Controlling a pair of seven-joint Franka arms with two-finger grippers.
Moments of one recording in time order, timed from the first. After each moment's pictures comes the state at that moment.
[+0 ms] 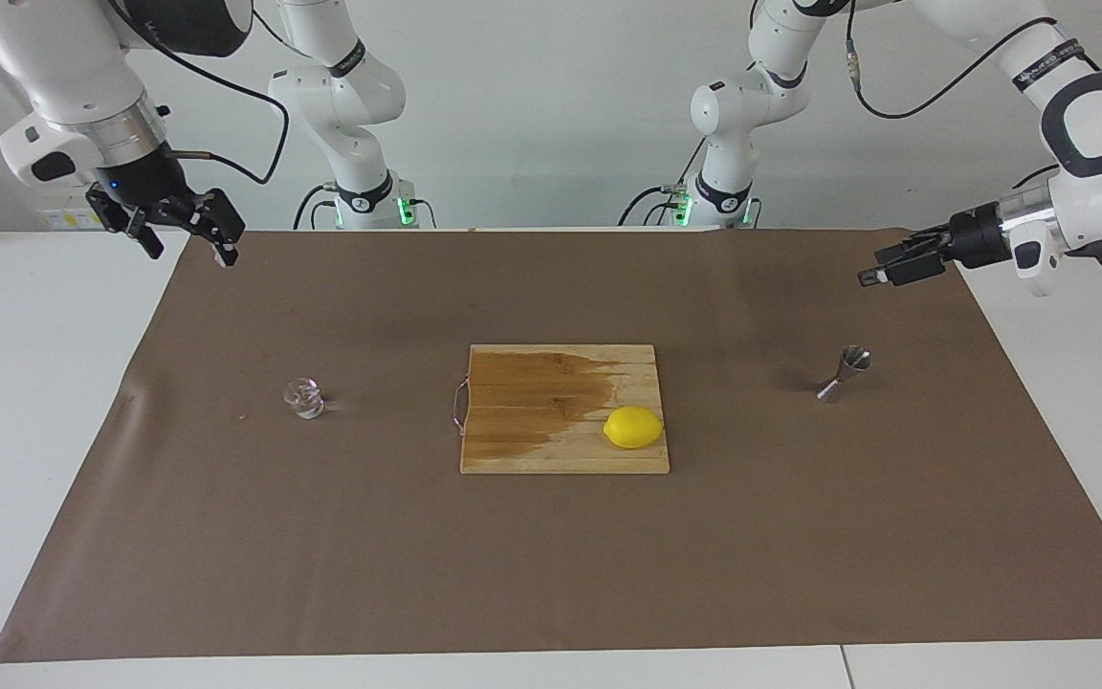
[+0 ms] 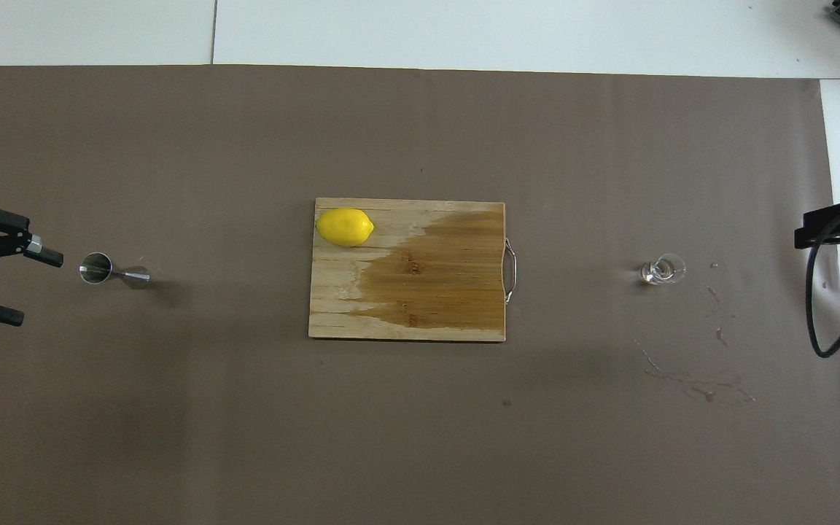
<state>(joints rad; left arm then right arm) 0.30 0.17 0.00 -1.60 -0.57 1.25 -0.44 0.06 -0.03 -0.14 -1.60 -0.03 1.57 0.05</state>
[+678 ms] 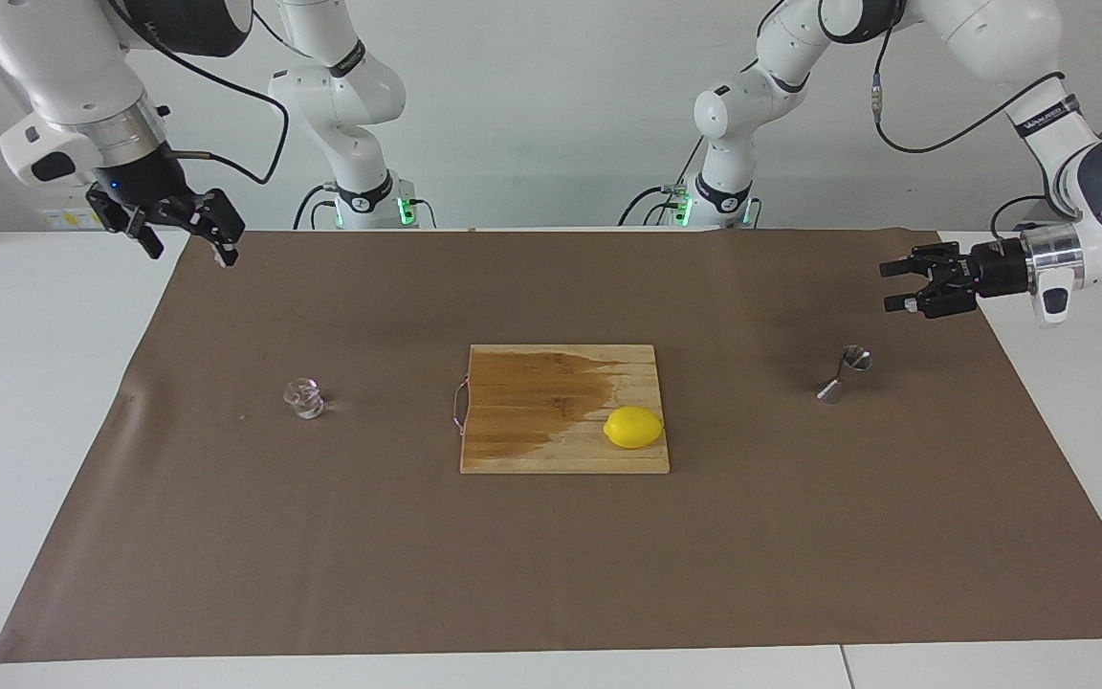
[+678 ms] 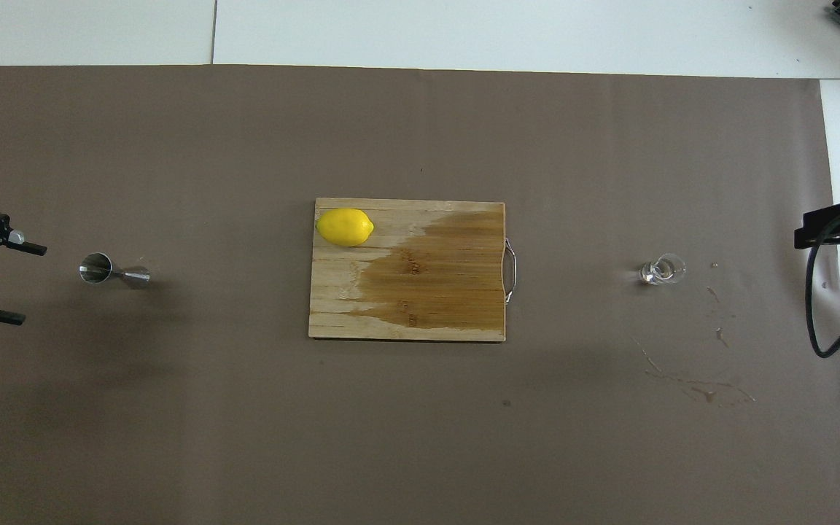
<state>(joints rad) 0.52 0.36 -0.06 -1.60 -0.76 1.19 -0.55 0.06 -0.03 -0.14 -1.60 -0.03 1.57 0.05</state>
